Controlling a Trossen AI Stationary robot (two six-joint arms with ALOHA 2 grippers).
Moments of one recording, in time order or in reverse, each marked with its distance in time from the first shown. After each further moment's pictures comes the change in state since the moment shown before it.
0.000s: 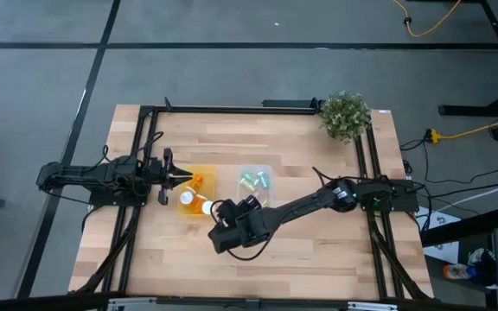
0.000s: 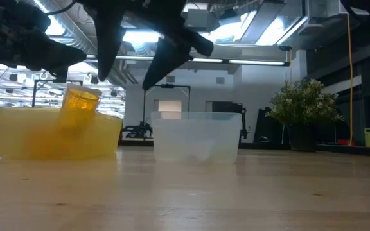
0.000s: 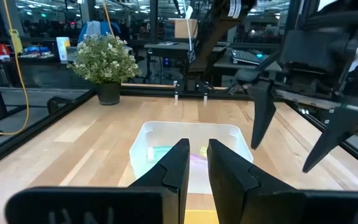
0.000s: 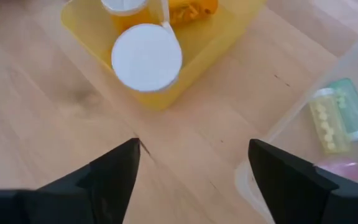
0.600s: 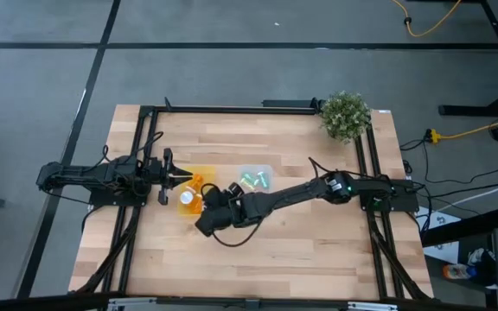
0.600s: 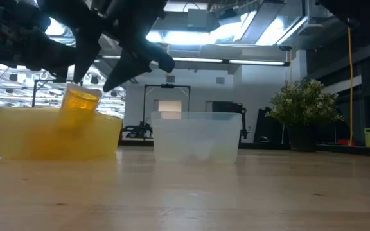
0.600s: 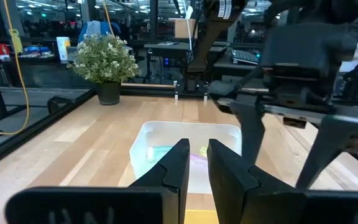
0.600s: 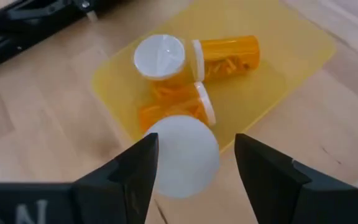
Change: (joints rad) left arm 0.000 0.000 0.000 0.000 0.000 -0.001; right arm -0.098 0.016 -0.032 0.301 -0.064 -0.256
